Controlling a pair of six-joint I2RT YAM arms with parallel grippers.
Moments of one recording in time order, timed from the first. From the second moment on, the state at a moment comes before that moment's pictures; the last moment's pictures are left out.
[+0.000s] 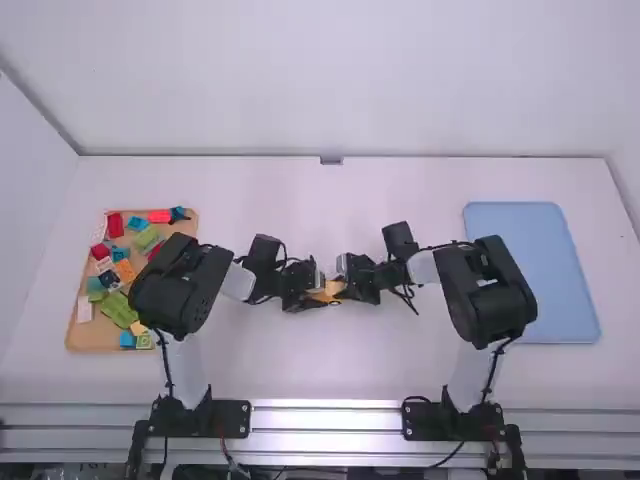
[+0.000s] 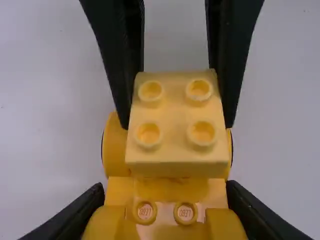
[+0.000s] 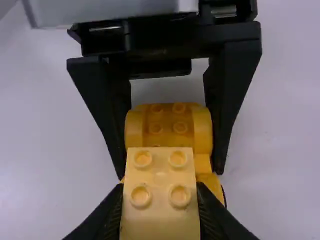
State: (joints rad) left arm -0.30 1.99 0.69 0.33 0.87 0.93; right arm 0.31 1.97 0.83 -0.09 -0.99 -1.13
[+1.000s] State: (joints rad) left arm -0.30 1.99 0.69 0.33 0.87 0.93; right arm 0.31 1.97 0.82 -0.06 -0.93 -1.12
